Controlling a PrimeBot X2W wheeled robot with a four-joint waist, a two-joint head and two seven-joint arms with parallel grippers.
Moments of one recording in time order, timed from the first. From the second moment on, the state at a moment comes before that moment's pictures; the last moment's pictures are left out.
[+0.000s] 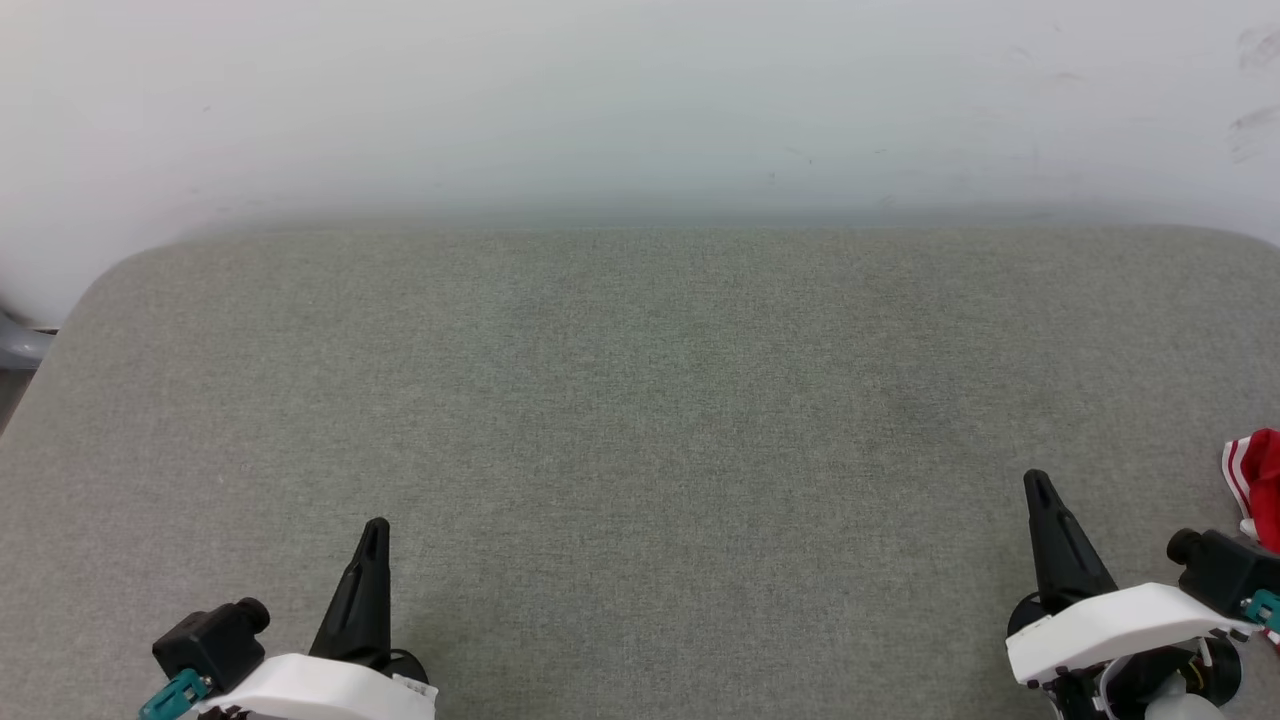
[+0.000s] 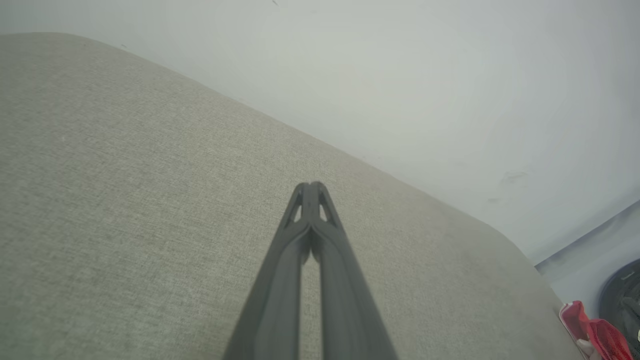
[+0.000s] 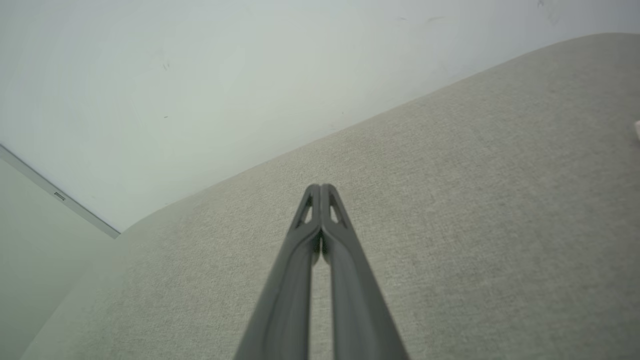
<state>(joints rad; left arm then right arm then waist) 0.03 0.08 -0.02 0.14 -0.58 -0.13 -0.19 -0.07 -0.06 -0.05 0.24 0.51 0.13 -0.11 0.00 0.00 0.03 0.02</state>
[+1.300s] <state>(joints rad) -0.03 0.08 0.03 0.19 -1.11 -0.13 -0.06 -0.08 -0.05 -0.08 0.24 1.05 0.13 0.00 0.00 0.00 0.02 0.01</state>
